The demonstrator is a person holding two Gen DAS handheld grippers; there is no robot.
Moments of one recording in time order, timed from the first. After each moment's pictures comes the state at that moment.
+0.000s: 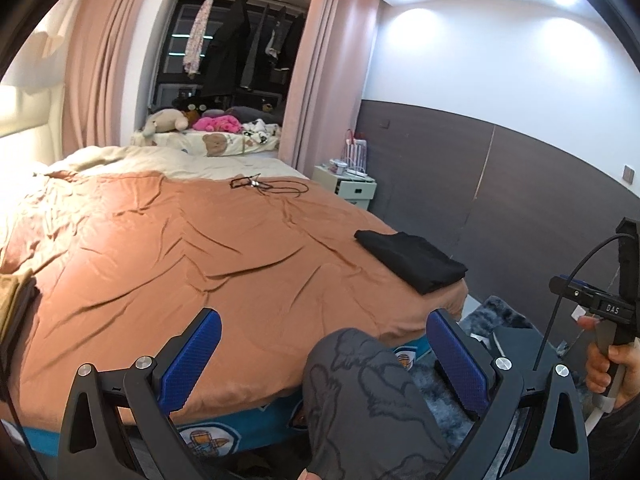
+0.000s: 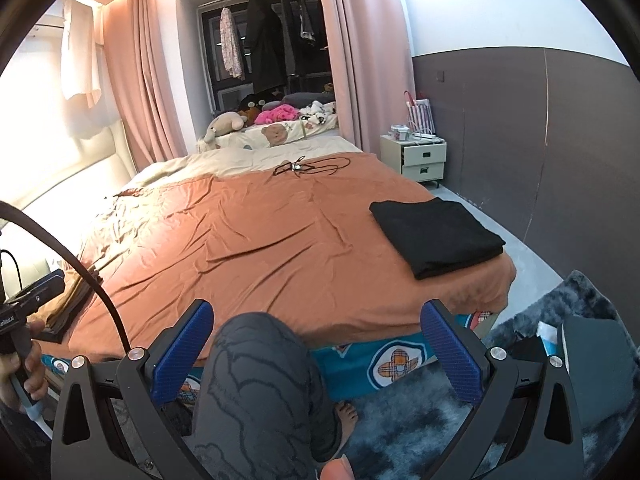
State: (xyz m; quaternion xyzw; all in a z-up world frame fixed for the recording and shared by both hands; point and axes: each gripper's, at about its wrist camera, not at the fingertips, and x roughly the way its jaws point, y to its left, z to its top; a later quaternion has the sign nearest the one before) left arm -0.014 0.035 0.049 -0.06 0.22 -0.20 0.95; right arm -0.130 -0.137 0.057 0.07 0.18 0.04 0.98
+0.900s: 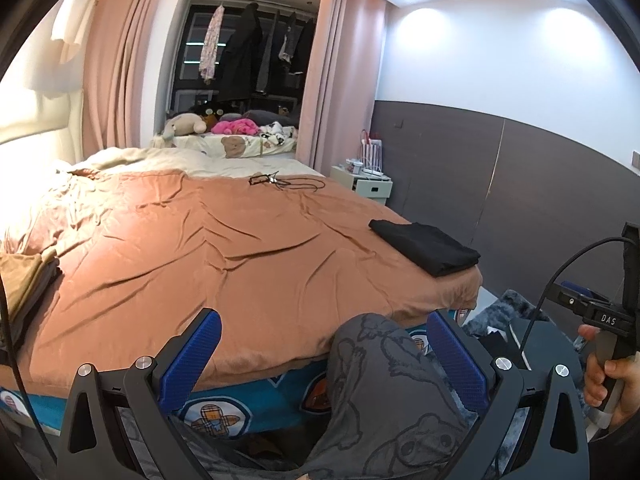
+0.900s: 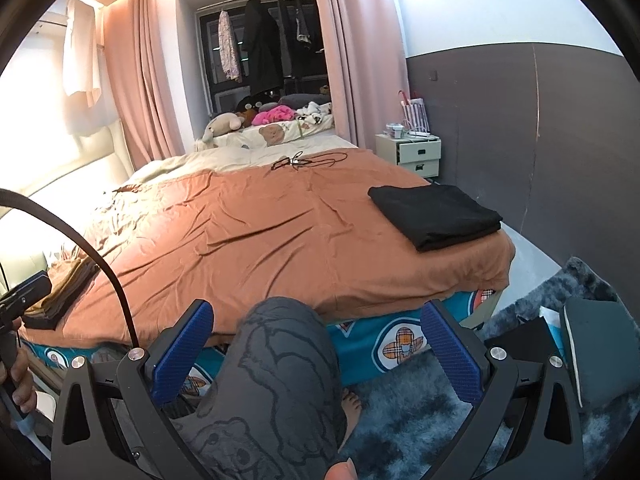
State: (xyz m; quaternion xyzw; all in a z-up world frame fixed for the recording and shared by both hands) left arm -0.057 0.037 0.016 -0.04 0.21 -0.17 0.96; right arm -0.158 -0.110 0.009 0.08 0.16 0.02 0.98
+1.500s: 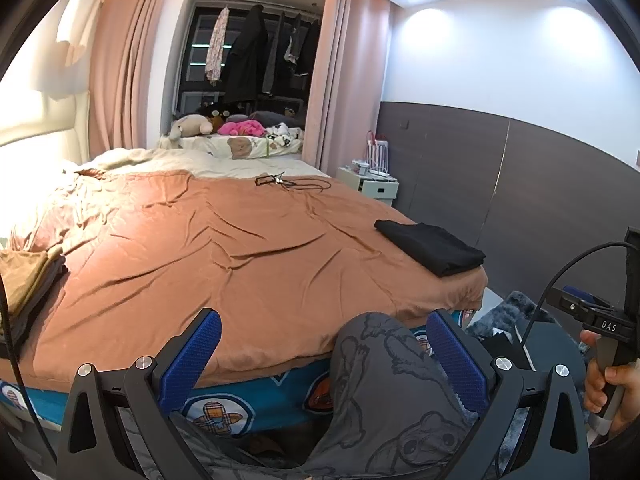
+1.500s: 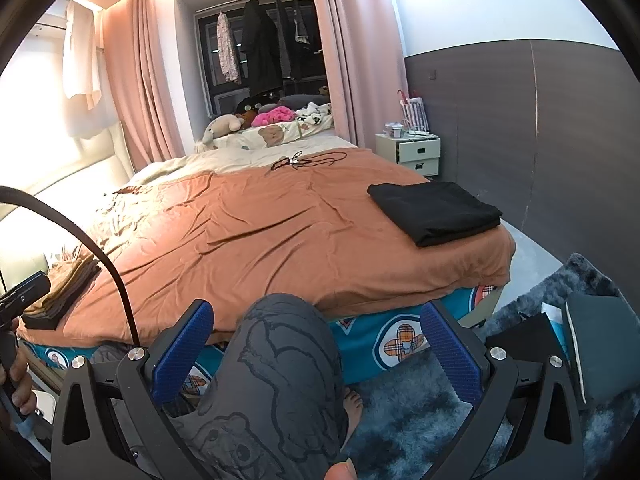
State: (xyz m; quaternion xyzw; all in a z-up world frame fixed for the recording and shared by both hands) left arm -0.064 0.032 0.012 -0.04 0.21 -0.16 0.96; right arm -0.161 -0.112 0.000 0.08 0.16 0.02 0.98
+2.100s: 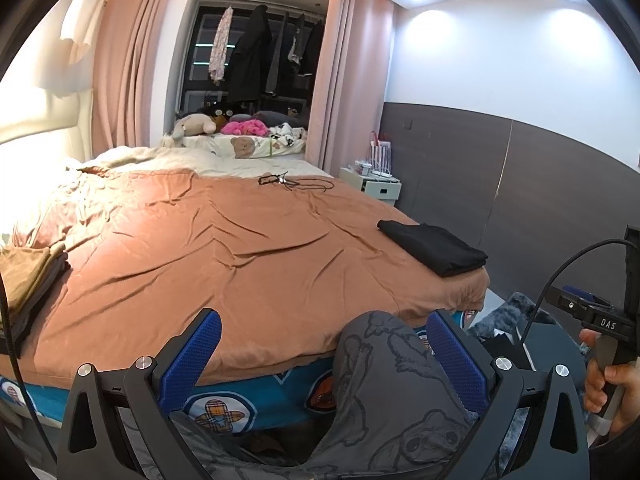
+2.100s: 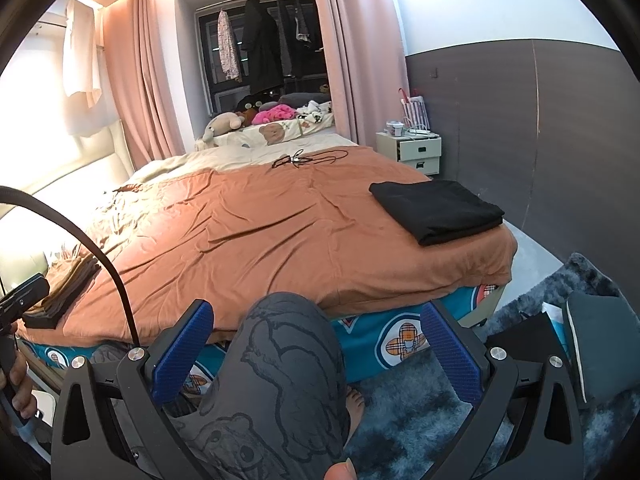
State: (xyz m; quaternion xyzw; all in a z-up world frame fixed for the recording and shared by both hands) left arm -0.067 0.038 0.010 -0.05 0.21 -0.15 0.96; right arm -0.161 -0.107 0.003 0.08 0.17 0.02 0.98
